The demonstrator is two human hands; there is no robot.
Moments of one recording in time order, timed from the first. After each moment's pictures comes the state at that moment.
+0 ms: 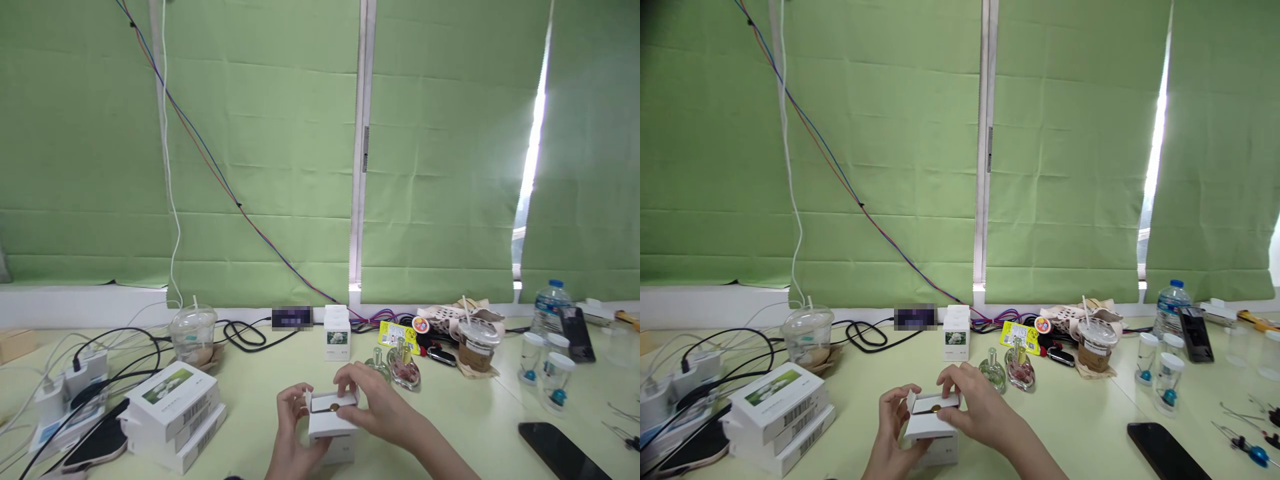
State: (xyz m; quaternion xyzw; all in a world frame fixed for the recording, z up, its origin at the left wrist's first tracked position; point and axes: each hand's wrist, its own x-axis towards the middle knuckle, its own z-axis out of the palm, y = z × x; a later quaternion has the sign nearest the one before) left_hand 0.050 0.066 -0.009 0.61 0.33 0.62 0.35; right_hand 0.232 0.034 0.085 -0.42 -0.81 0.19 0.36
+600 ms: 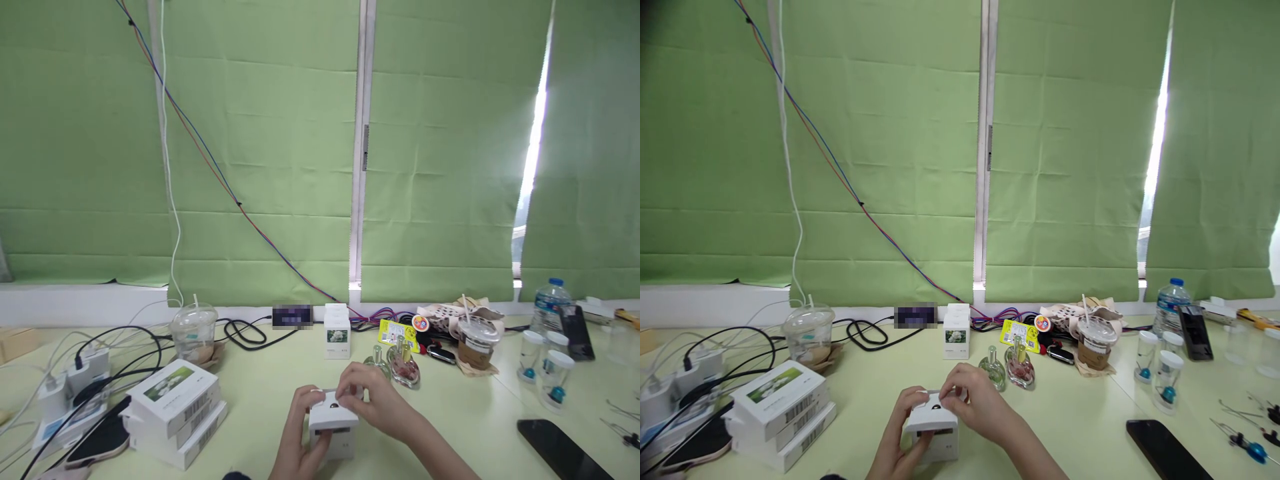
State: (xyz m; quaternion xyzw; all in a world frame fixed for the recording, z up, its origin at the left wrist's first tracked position) left_hand 0.049 0.056 0.000 0.69 0.27 0.60 0.30; right_hand 0.229 0.044 0.077 -0.41 -0.79 0.22 0.41
